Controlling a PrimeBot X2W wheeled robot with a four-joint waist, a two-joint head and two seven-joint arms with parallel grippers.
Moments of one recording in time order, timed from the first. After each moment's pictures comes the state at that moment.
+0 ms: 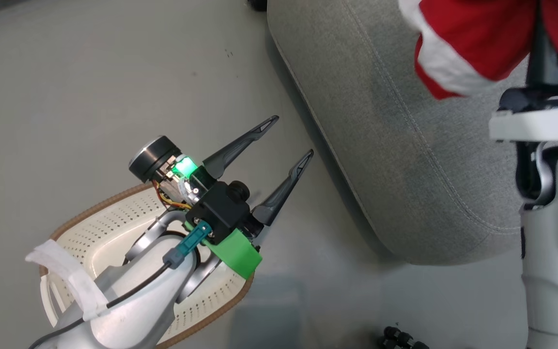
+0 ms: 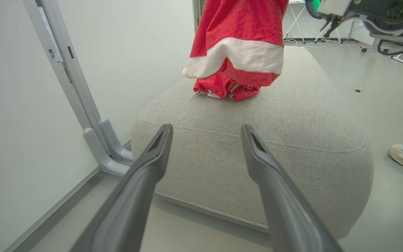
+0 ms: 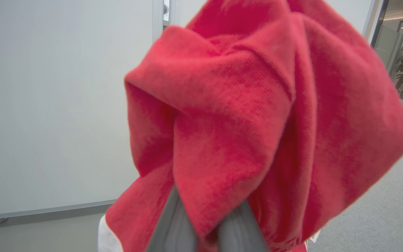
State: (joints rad) left arm -0.60 0.32 -0.78 0.09 -0.23 -0.09 -0.20; right arm -0.60 -0.05 -0.14 0.08 0.12 0.13 -0.26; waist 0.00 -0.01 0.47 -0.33
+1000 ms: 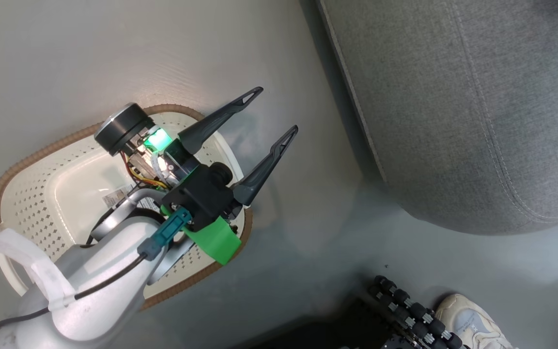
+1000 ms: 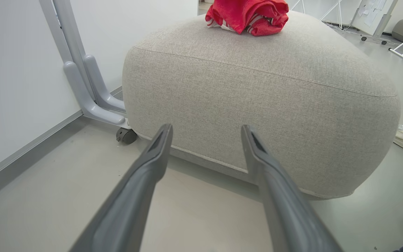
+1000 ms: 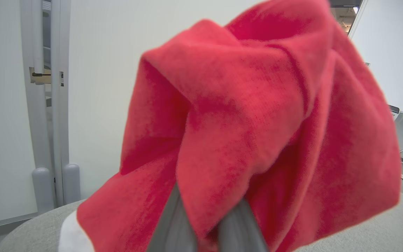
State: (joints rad) left arm -0.68 0.43 -0.78 -0.02 -0.22 -0.10 -0.14; right arm -1.18 -0.17 -0.55 0.47 -0.10 0.13 -0.26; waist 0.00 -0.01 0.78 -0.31
